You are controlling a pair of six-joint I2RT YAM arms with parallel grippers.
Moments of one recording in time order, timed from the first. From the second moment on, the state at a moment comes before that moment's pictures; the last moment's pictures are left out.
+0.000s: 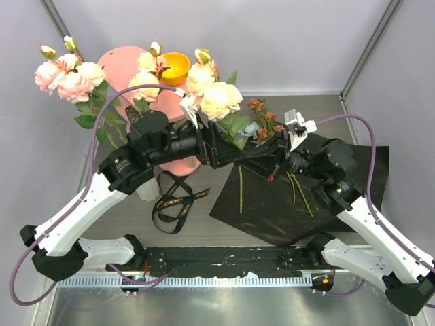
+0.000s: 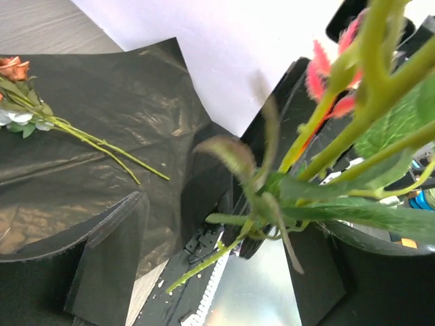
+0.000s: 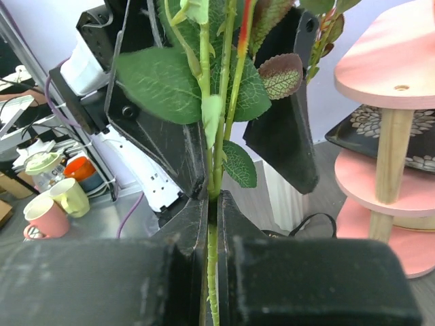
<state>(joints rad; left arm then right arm) -0.87 1.17 1.48 -0.42 0.30 -0.59 0.62 0.86 0.95 0.26 -0.72 0.47</state>
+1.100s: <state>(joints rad) -0.87 0.76 1.70 -0.69 -0.73 -0.04 0.67 0.90 0.99 -0.10 -0.12 0.29</state>
